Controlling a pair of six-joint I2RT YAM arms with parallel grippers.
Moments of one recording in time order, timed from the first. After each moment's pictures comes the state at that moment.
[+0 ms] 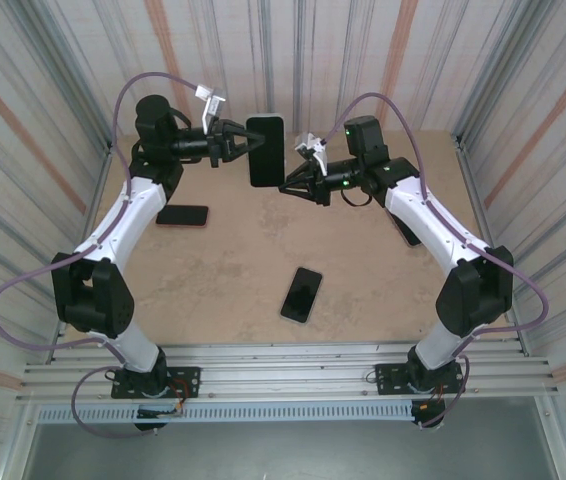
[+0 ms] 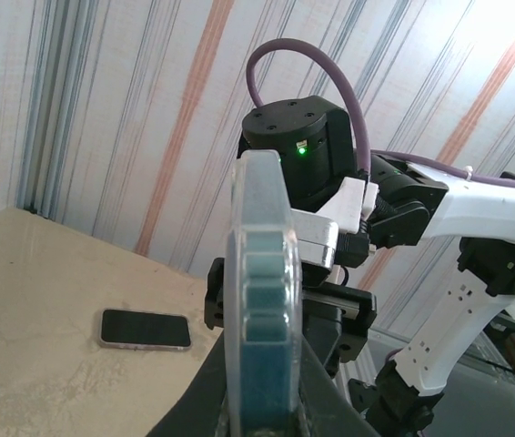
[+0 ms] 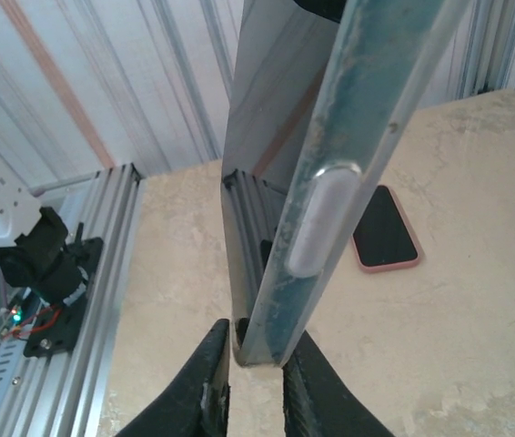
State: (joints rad) left arm -0.24 1.64 1.50 0.27 1.27 -0.48; right arm 0.44 1.65 1.53 -0.48 -1.00 -0.33
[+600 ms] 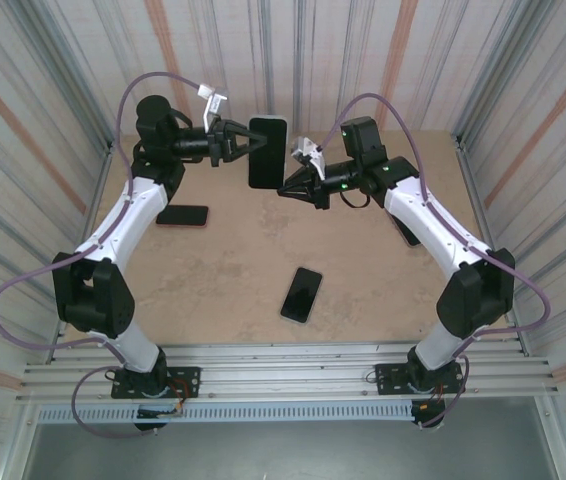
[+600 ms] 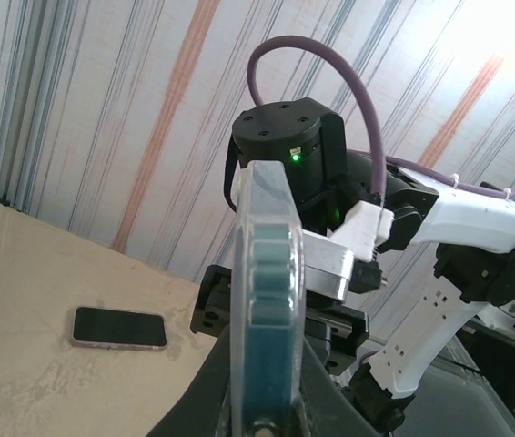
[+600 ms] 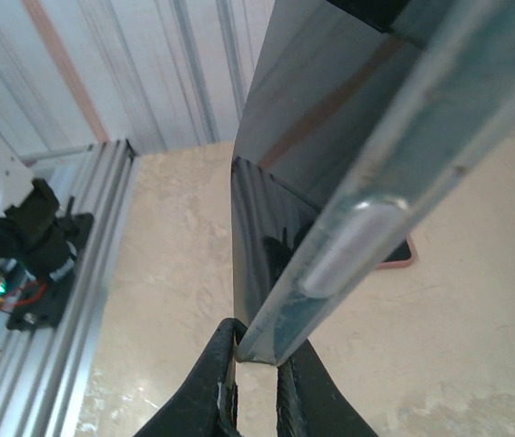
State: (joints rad) left arm -0.25 1.64 1.50 0.33 1.29 -0.59; right arm 0.46 1.64 1.55 -0.56 -0.94 -0.46
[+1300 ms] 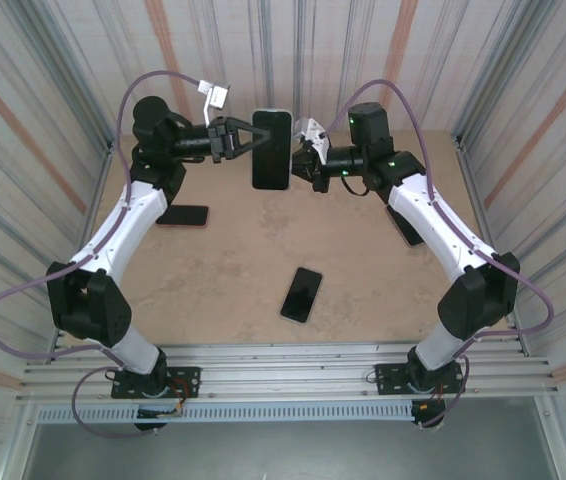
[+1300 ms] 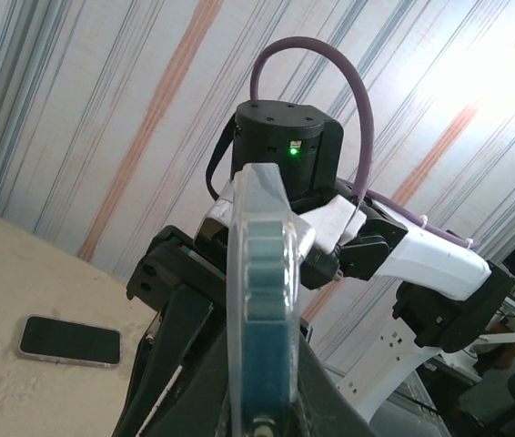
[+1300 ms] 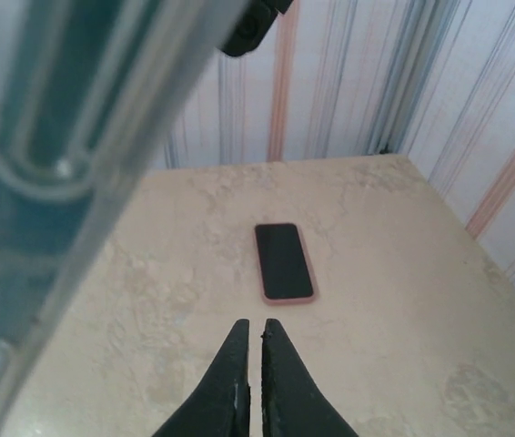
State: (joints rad) left arm -0.28 1.59 1.50 0.37 1.22 -0.77; right arm 0.45 1.63 1.61 -0.41 -0.85 -0.41
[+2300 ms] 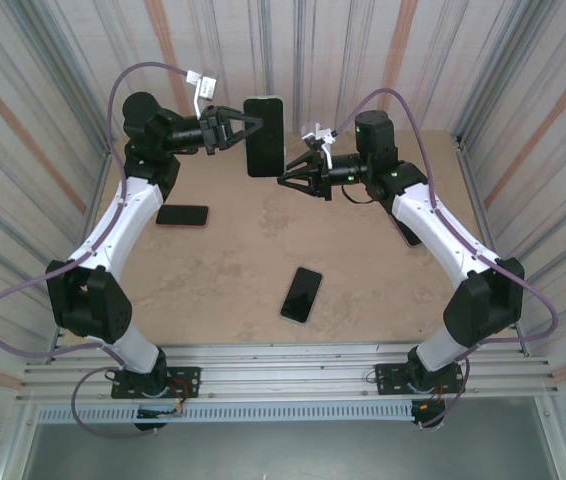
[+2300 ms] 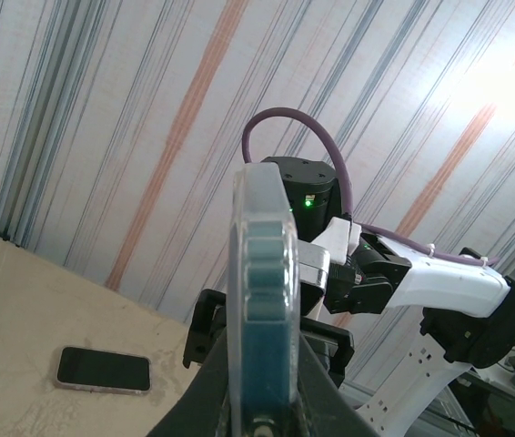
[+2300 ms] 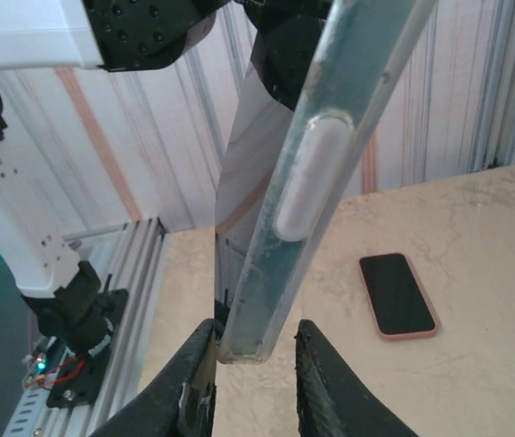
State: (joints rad) left arm -0.25 1.61 1.53 0.44 1.21 -0.78; right arm 0.43 1.58 1.48 -0.25 -1.07 -0.14
